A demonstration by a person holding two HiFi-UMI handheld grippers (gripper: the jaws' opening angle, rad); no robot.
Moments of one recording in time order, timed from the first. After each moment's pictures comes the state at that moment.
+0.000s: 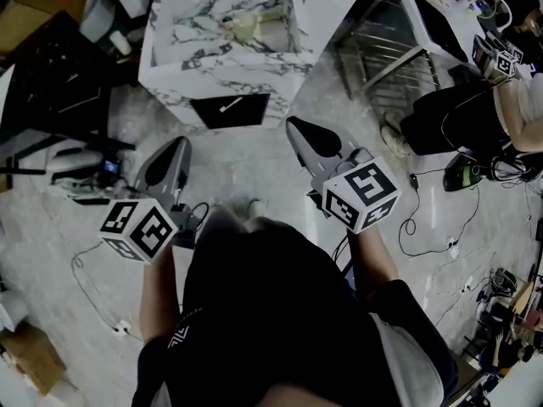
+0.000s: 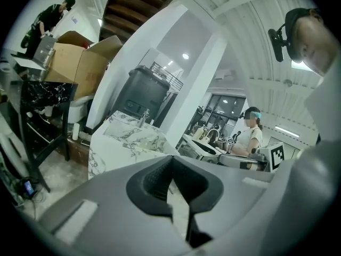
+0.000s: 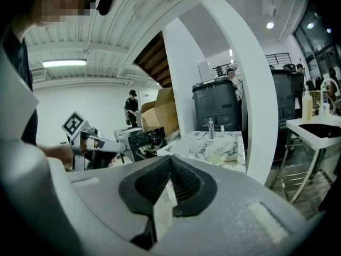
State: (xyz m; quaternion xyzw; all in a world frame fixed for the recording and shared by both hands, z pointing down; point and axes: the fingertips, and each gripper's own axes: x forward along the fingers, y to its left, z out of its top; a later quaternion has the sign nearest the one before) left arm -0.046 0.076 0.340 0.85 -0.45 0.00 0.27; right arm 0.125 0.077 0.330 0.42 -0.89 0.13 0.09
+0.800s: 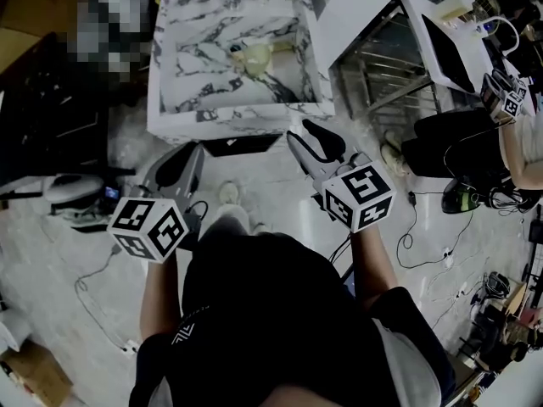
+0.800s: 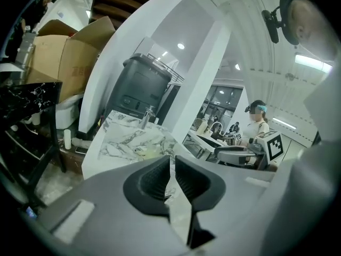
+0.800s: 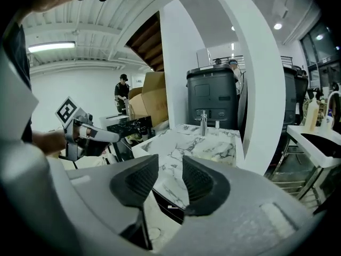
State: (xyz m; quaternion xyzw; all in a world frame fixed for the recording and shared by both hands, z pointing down) left arm -0.062 -0.059 0.361 0.87 -0.42 0.06 0.26; right arm 0.110 -0.058 0.357 0.45 -0.87 0.13 0.17
